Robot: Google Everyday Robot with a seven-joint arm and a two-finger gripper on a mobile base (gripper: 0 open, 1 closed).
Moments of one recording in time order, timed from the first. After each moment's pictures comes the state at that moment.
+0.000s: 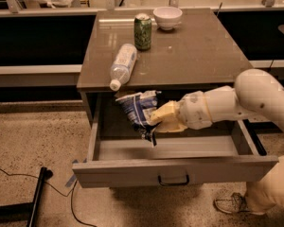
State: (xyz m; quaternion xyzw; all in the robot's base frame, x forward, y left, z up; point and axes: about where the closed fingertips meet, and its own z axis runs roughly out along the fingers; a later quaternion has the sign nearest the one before) arm 0.505 -0.042 0.778 -0.86 0.06 -0.02 0.51
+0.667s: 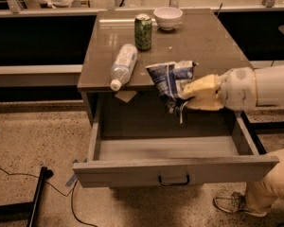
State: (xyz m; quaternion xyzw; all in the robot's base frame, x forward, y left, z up) arm 0.514 -0.126 0.868 -0.83 0.10 -0.11 0.54
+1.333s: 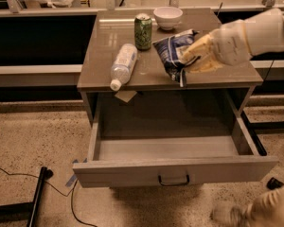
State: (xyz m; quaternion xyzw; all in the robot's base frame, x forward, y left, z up) arm 0.597 -0.131 0.919 -0.86 0.18 -0.10 0.46
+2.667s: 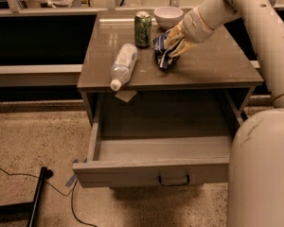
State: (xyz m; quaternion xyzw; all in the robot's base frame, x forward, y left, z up) arm 0.732 -0.110 0.873 -0.85 0.41 0.00 0.34
